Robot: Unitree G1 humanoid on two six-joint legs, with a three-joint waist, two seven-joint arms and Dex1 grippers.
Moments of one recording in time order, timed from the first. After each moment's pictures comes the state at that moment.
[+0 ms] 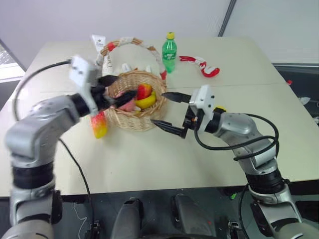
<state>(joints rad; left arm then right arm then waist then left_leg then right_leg) -0.44 0.68 0.44 -0.41 -0.79 1.01 -0.52 -0.50 -0.45 0.14 -0.35 0.42 0.43 0.78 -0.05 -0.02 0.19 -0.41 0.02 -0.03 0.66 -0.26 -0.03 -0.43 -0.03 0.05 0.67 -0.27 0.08</state>
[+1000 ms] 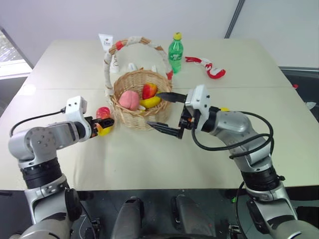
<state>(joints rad) -0.56 0.43 0.47 -0.14 -0.68 1.51 -0.04 -0.53 -0.41 0.17 -0.32 0.41 0.40 0.83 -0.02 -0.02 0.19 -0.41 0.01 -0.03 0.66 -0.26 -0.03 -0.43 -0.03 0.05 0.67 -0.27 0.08</state>
